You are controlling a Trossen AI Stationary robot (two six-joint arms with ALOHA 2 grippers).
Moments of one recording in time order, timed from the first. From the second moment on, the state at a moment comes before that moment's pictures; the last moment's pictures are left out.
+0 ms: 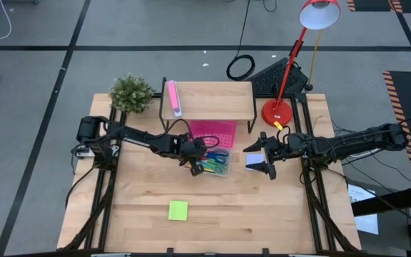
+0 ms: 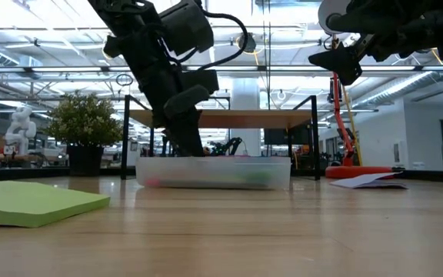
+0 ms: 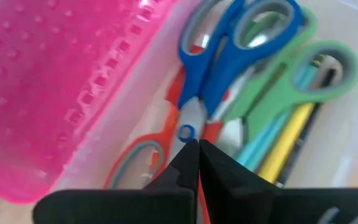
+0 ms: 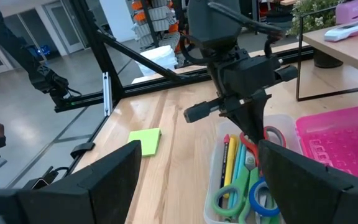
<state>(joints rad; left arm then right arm) 0.00 1.78 1.06 -0.28 -0.20 -0.27 0.05 0.82 0.30 0.36 -0.08 0.26</state>
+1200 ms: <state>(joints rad) -0.20 1.71 1.02 -0.14 -0.24 -0.14 0.41 0.87 0.30 -0.35 0.38 0.41</state>
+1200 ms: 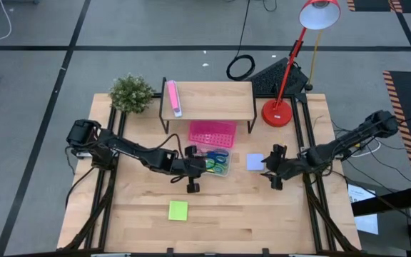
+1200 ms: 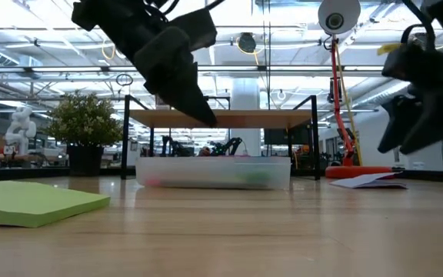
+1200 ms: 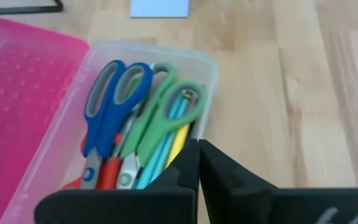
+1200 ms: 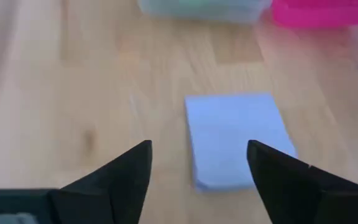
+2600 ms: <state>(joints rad) -0.24 1.71 1.02 -0.02 -0.27 -0.08 0.43 1.15 0.30 -0.09 0.31 0.31</state>
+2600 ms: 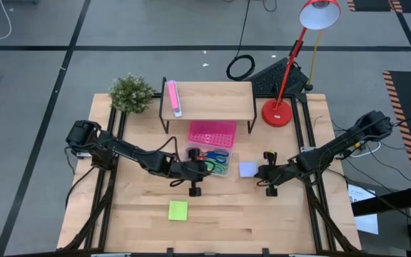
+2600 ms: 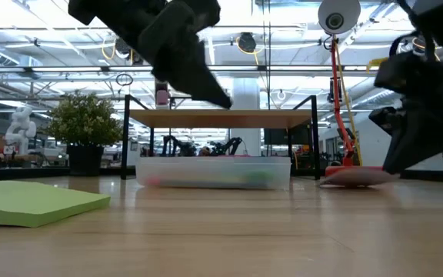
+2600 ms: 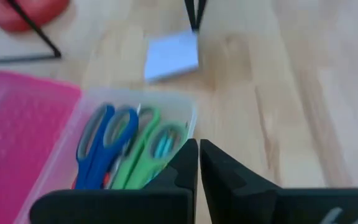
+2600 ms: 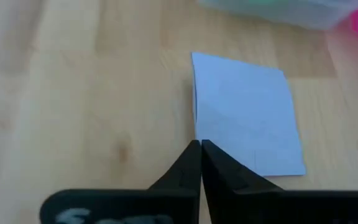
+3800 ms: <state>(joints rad) -0.30 1.50 1.02 -0.39 -0.44 -0.16 0.35 1.14 0.69 -0.10 0.46 0.05</state>
